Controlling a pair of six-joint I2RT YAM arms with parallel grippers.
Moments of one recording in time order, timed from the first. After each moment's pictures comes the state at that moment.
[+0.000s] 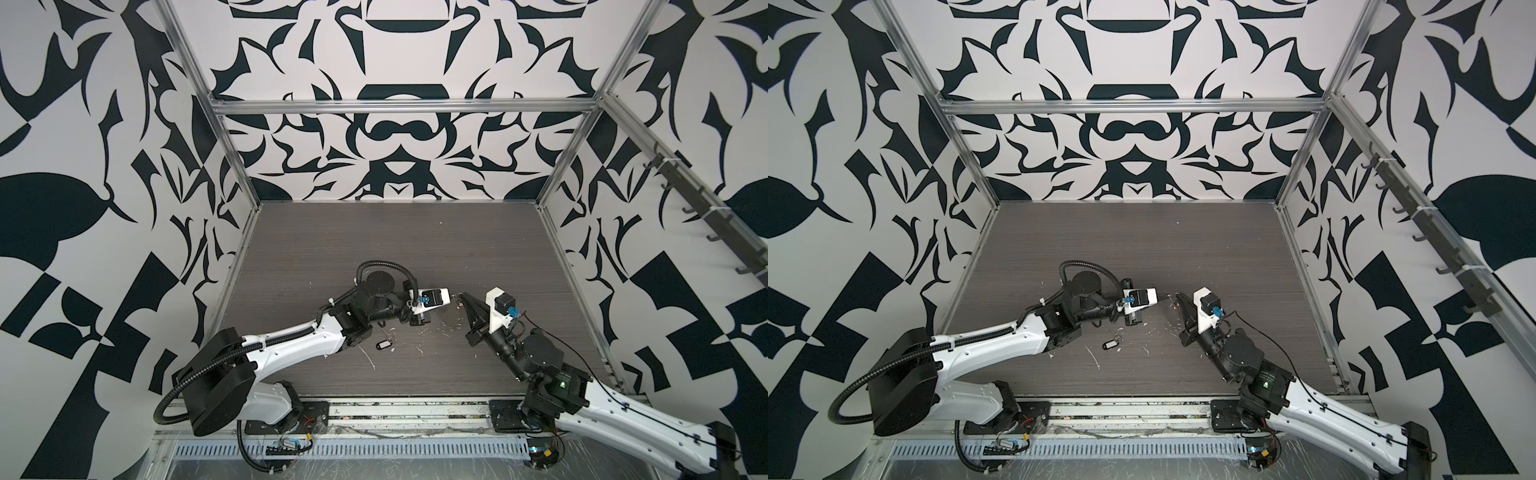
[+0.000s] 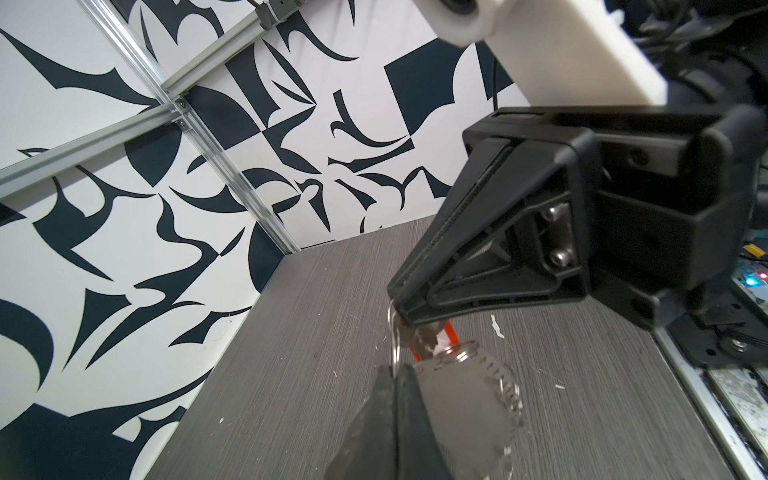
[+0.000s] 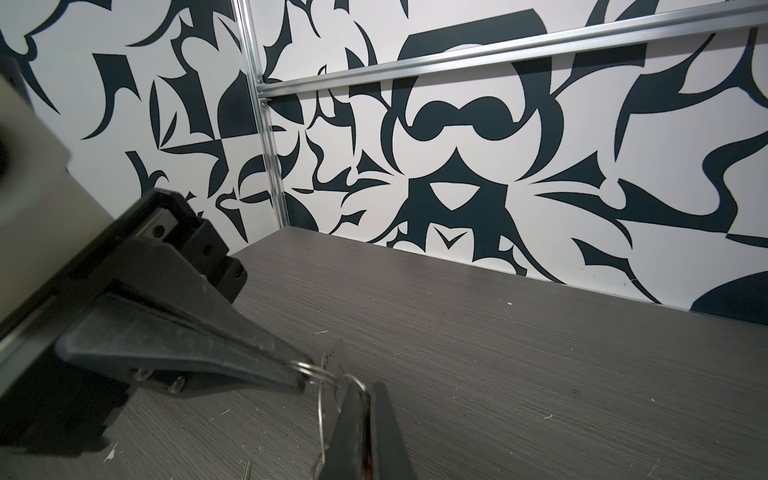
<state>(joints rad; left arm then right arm) -0.97 1.36 0.78 0.46 0.40 0.49 1.01 0.45 0.28 0.20 0.46 0.08</state>
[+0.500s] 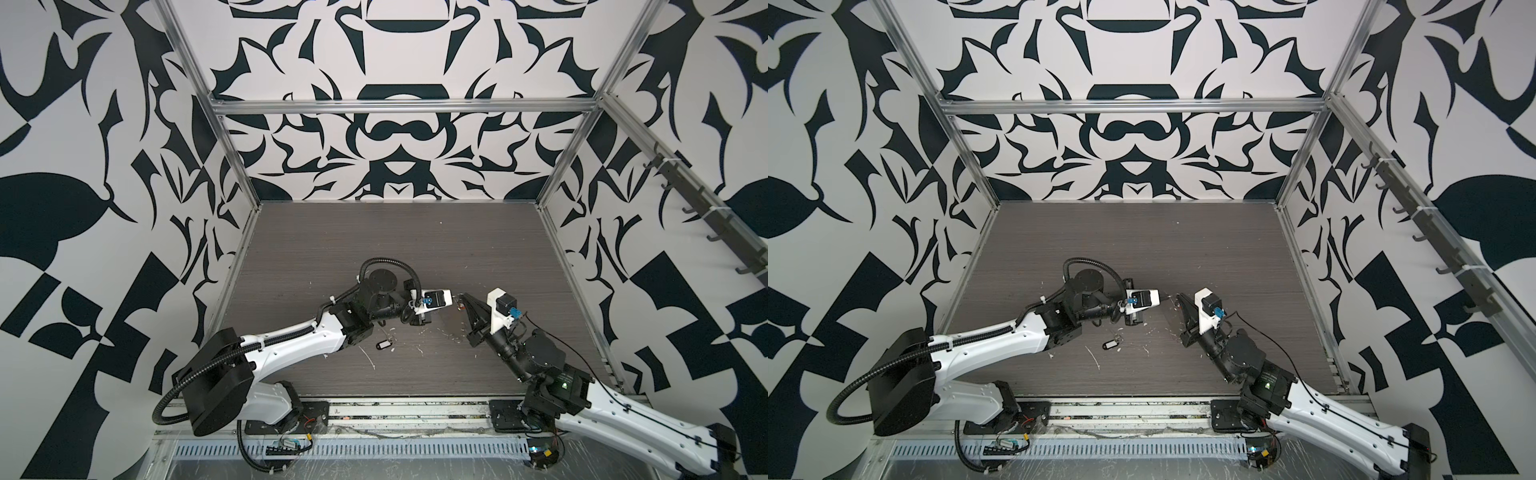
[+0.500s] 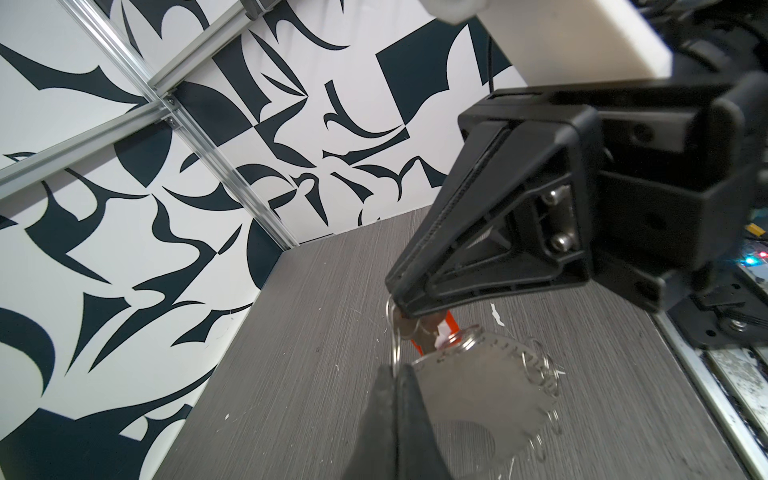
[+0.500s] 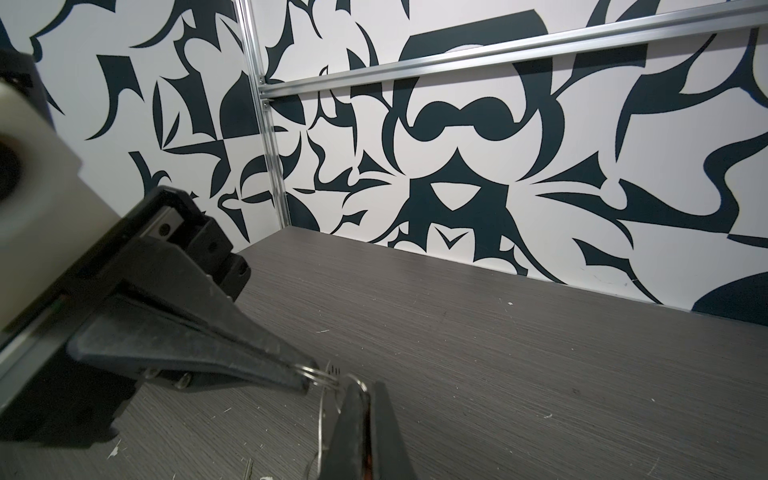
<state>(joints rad) -0.97 1.36 0.81 0.40 0.39 0.53 1.01 0.44 0.28 0.18 0.45 0.08</state>
